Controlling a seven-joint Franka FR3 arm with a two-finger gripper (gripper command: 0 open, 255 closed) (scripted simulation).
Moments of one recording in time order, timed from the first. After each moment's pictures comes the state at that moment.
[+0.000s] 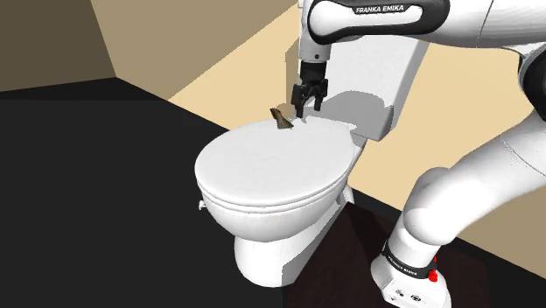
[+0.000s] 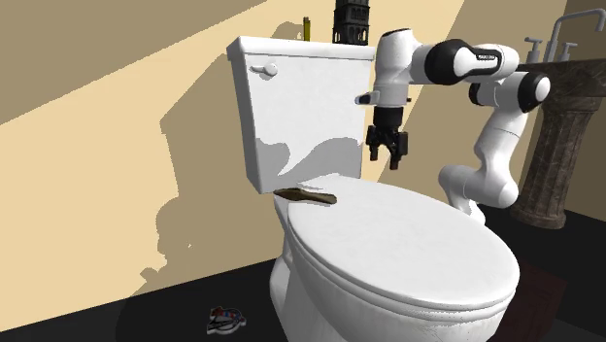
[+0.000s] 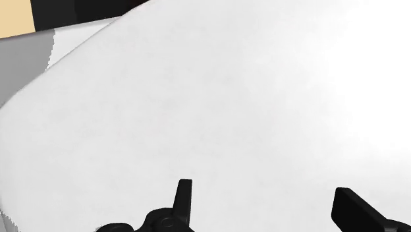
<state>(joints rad) -0.07 -0.46 -0.04 -2.08 -0.02 1.62 0.06</state>
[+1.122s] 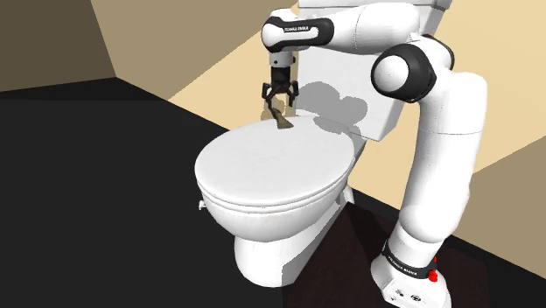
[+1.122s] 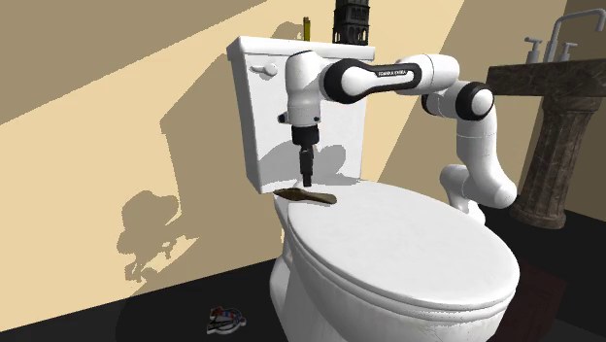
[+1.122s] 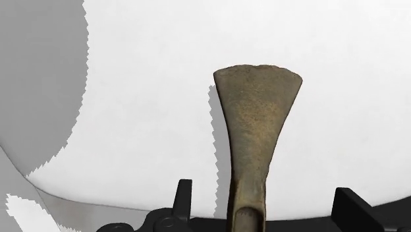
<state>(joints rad) -0.17 0.22 -0.11 -1.43 0.03 1.59 0.30</state>
